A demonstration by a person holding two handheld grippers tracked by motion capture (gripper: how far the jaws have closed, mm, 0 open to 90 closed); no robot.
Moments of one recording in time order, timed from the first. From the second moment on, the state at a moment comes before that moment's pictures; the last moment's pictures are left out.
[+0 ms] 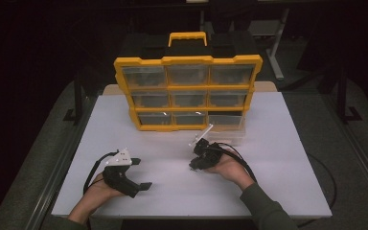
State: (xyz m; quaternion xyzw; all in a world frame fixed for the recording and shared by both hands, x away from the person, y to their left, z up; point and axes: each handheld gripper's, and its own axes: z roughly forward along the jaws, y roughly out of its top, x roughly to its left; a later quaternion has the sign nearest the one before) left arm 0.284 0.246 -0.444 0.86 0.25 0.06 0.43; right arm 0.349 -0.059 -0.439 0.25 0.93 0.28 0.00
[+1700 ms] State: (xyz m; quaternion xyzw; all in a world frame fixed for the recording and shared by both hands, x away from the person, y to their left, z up) left arm 0.287 0.245 -0.448 0.87 0.24 0.08 0.43; right arm 0.352 -0.070 -0.402 0.25 0.92 0.30 0.03
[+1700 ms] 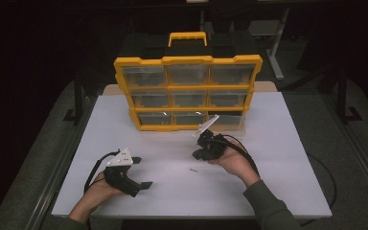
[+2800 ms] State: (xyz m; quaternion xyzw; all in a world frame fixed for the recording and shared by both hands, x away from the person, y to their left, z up) left arm 0.287 0.247 -0.447 0.86 0.25 0.08 0.43; right arm 0.367 -0.084 -0.341 0.25 0.92 0.30 0.06
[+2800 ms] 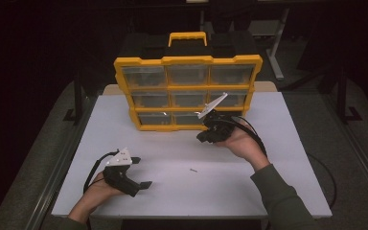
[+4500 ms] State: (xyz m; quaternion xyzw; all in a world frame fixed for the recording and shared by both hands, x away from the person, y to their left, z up) left arm 0.287 0.248 -0.447 0.86 0.25 0.07 0.43; right arm 0.411 -0.141 -0.356 0.35 0.89 0.27 0.09
